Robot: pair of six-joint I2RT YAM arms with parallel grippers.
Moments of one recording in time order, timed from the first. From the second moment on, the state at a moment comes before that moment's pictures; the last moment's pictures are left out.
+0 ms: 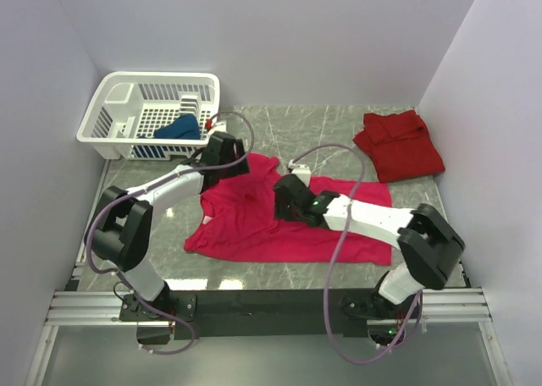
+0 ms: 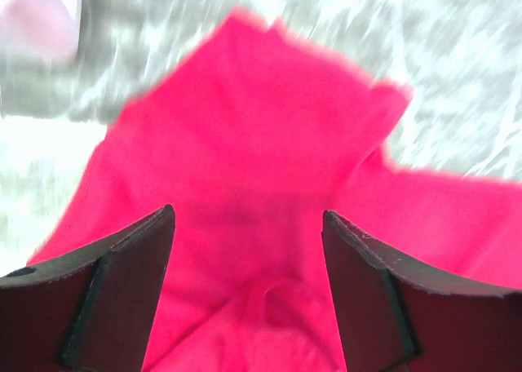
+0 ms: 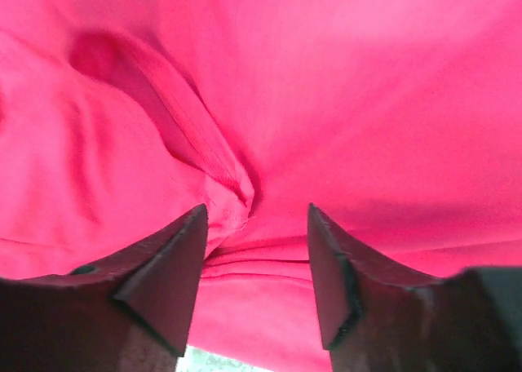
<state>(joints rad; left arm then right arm) -0.50 1.64 1.06 -0.14 -0.23 -0.59 0.88 1.56 0.92 -0.31 0.33 0.76</state>
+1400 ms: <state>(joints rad) -0.50 2.20 1.60 -0.24 -0.27 -0.40 0.55 1.30 0.73 -0.20 0.22 0.64</state>
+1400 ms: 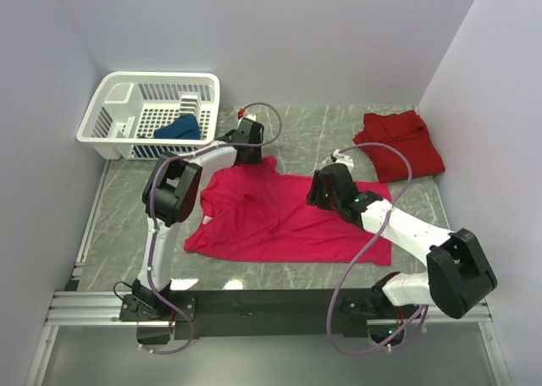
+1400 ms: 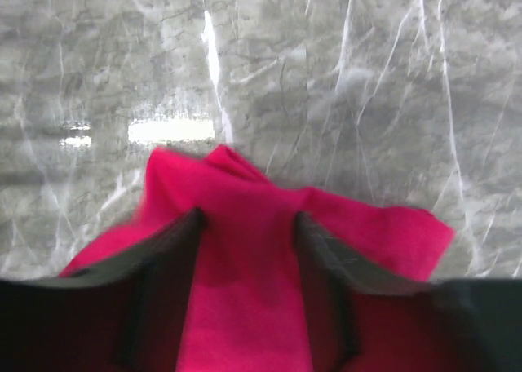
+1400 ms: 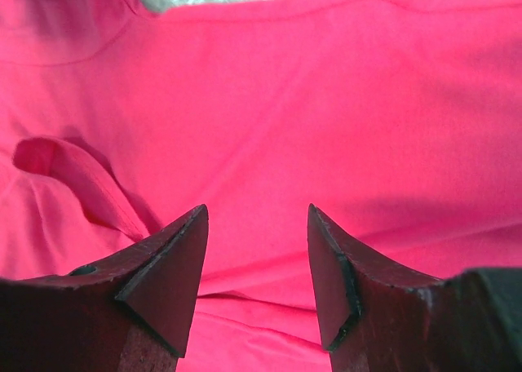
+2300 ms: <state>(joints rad) -0.61 1.68 0.93 0.13 -0.37 -0.51 0.51 1.16 0.68 -0.25 0.27 0.63</state>
